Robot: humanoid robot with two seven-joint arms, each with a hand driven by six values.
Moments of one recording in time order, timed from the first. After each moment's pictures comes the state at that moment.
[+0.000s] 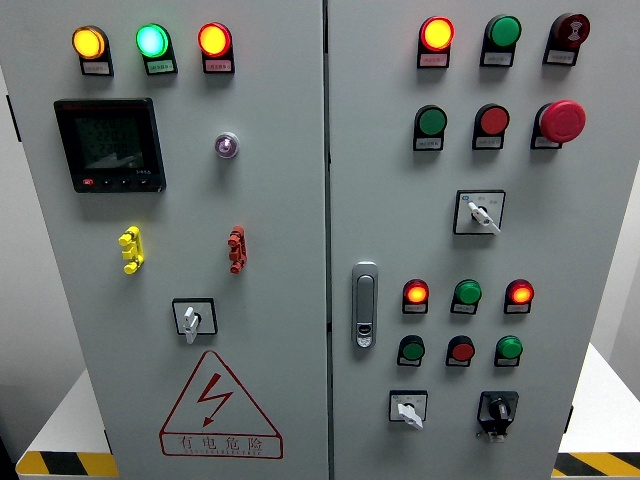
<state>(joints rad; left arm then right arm) 0.05 -0.10 -1.69 -1.30 1.60 -0.31 0.00 -0.01 0.12 0.05 -0.14 -0.02 0.02 -0.04</state>
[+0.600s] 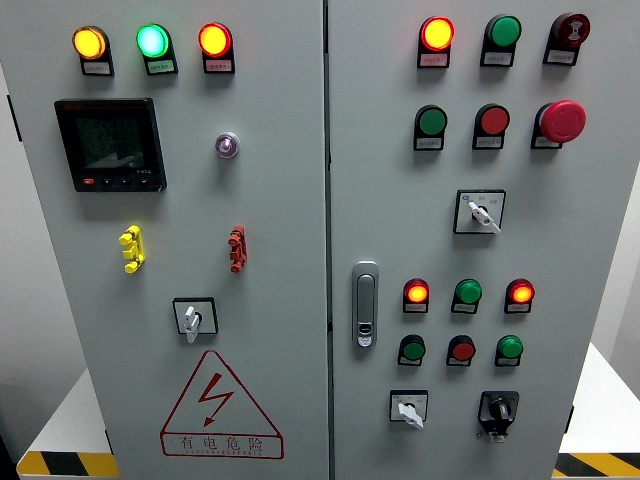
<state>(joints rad) 0.05 -0.10 -1.70 -1.61 1.46 -0.33 0.16 -0.01 0.12 0.05 -0.14 -0.02 0.02 -0.04</state>
